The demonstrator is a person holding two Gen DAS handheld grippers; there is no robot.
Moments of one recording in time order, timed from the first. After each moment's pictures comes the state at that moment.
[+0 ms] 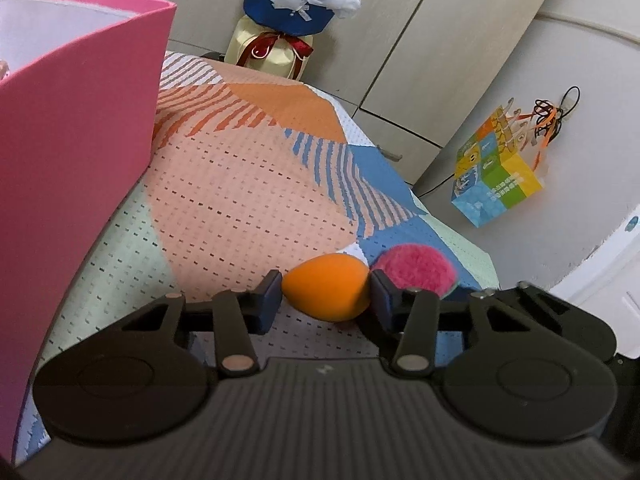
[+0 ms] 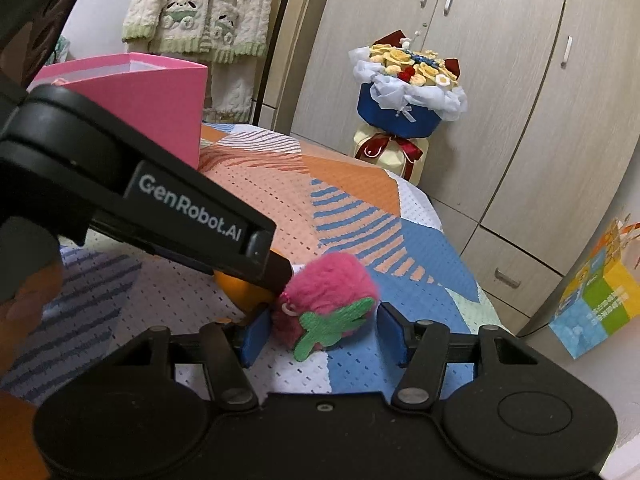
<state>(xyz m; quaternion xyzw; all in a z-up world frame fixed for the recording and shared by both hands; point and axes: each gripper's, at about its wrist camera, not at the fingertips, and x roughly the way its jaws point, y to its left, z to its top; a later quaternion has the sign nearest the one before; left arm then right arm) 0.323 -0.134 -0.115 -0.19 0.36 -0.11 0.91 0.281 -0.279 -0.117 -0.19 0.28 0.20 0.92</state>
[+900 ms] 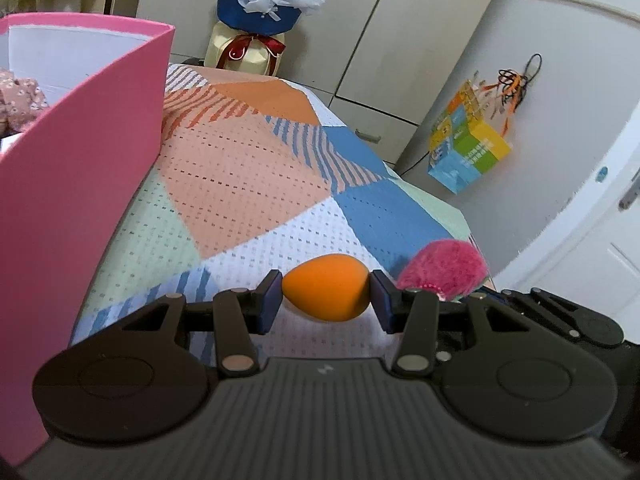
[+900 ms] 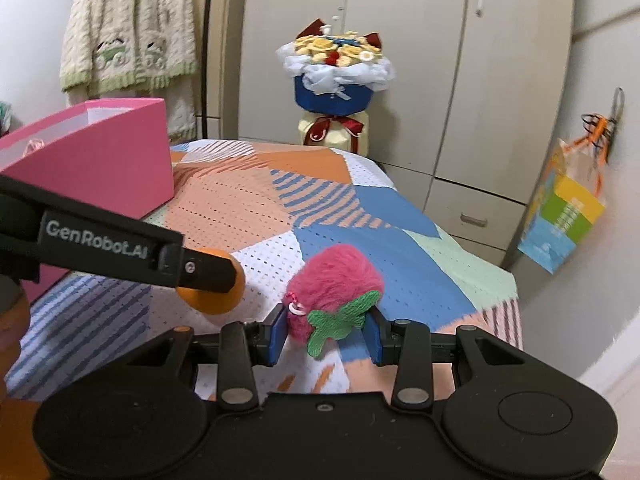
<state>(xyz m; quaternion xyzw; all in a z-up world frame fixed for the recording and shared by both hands) 0.264 -0.131 -0.095 -0.15 0.37 -0.14 0.91 0.227 -0.302 -0.101 -0.08 0.30 0.11 0.94</state>
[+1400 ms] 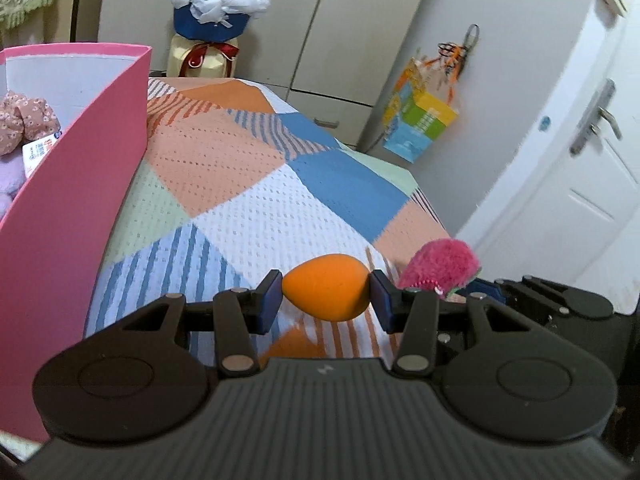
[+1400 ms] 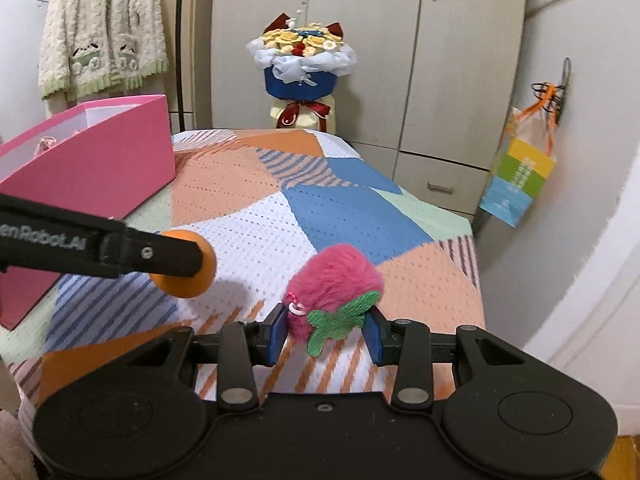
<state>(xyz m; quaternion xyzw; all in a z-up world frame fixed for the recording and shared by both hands) 0.193 -0.127 -0.073 -0.10 0.36 -0.21 0.90 0.157 -0.309 -0.092 -0.06 0.33 0.06 0.94</state>
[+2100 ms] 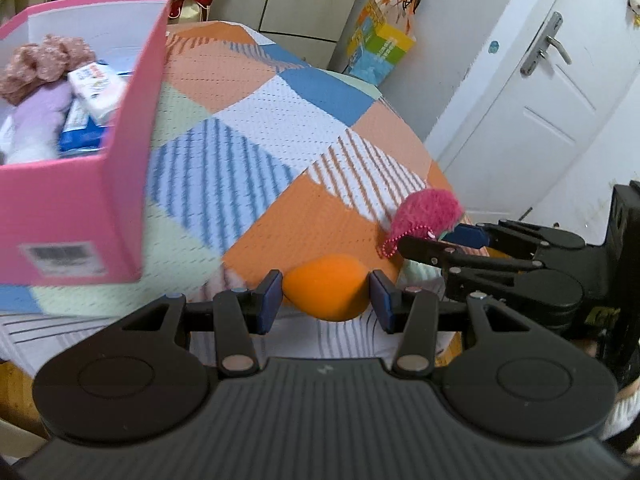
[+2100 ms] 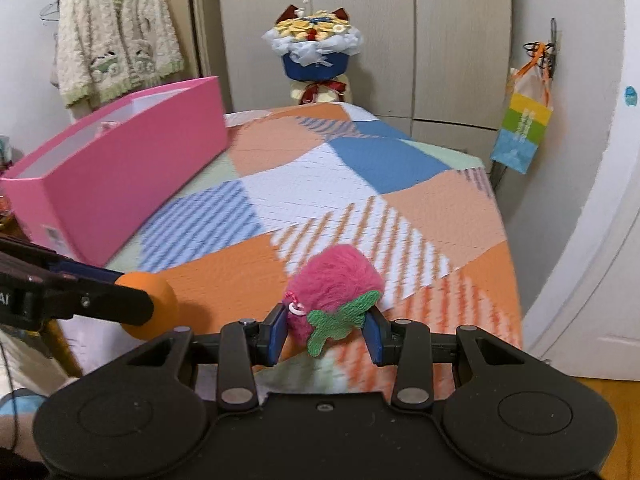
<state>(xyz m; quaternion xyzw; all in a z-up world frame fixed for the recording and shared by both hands) 0.104 -0.054 -0.069 -0.06 0.43 -0.28 0.86 0.070 -0.285 -0.096 0.00 0.35 0.09 0.93</state>
